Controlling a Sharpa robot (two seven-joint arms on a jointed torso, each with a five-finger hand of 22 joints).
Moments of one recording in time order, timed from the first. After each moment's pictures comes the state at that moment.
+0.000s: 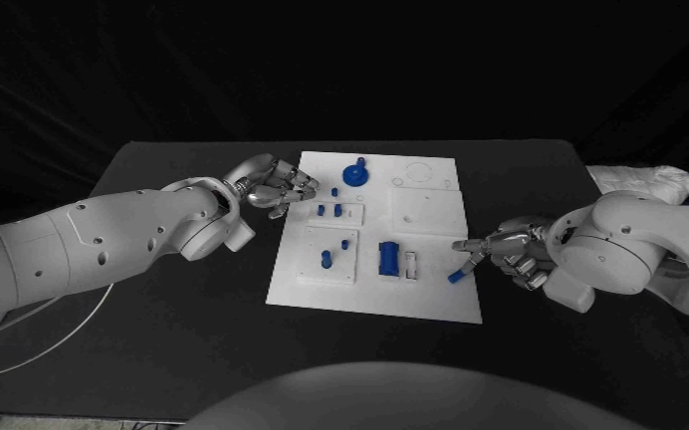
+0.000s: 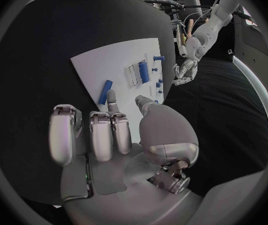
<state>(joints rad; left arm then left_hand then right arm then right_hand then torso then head) 1.16 -0.84 -0.23 1.36 -0.62 -0.25 0.30 1.57 0.07 -0.12 0.29 0.41 0.98 0.11 0.07 0.07 0.89 0.12 0.27 0.07 1.17 0.04 1.07 0.56 0.10 1.30 0.14 0.87 1.31 1.27 -1.07 -0.24 1.75 -0.52 -0.08 -0.66 0.93 0.01 0.17 0.22 0.30 0.97 0.09 0.07 0.58 1.47 0.00 1.57 1.31 1.47 -0.07 1.53 1.31 0.03 1.47 0.04 1.39 1.31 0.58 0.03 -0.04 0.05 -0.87</state>
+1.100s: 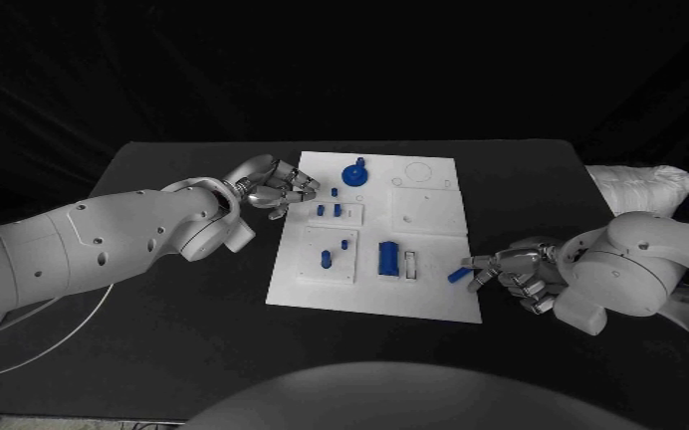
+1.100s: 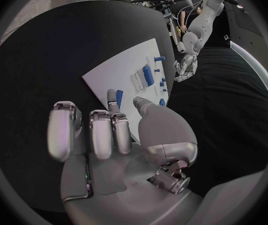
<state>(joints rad) 1.16 -0.84 -0.23 1.36 -0.62 -0.25 0.29 1.57 0.07 -0.12 0.29 0.41 0.98 0.11 0.07 0.07 0.89 0.12 0.27 0.07 1.17 0.04 1.07 0.56 0.10 1.30 0.14 0.87 1.31 1.22 -1.13 -0.24 1.80 -0.43 -0.11 -0.67 0.92 0.04 0.19 0.20 0.32 0.99 0.08 0.07 0.49 1.47 0.00 1.57 1.31 1.47 -0.07 1.48 1.31 0.05 1.46 0.04 1.31 1.31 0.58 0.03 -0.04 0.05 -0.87</state>
